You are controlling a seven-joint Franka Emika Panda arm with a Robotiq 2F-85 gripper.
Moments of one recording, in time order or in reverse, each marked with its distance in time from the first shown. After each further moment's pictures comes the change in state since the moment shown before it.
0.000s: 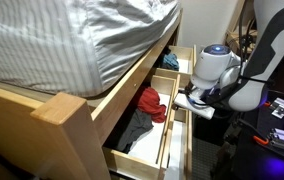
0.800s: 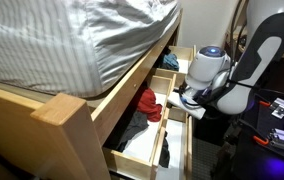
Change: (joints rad) arm 0.034 0.059 -0.016 0.074 0.095 0.038 -0.017
